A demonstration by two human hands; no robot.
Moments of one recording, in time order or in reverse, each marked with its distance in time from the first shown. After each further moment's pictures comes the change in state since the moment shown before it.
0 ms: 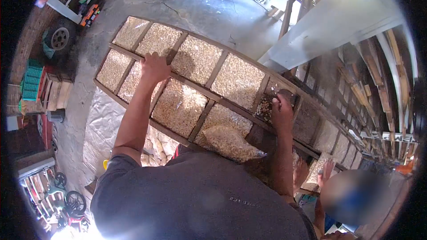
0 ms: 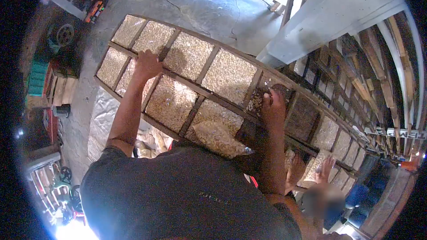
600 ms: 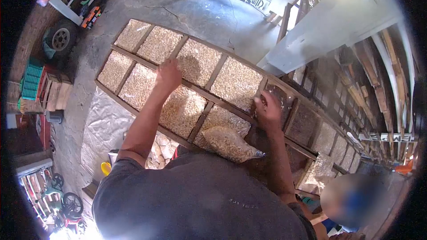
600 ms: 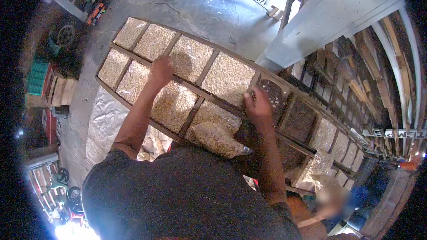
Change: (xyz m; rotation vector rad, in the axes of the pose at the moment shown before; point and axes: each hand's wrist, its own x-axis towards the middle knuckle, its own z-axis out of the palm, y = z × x) left_hand 0.014 0.022 0.071 -0.339 0.276 0.135; right_hand 0.004 -0.027 0.026 0.150 -0.058 -0.209
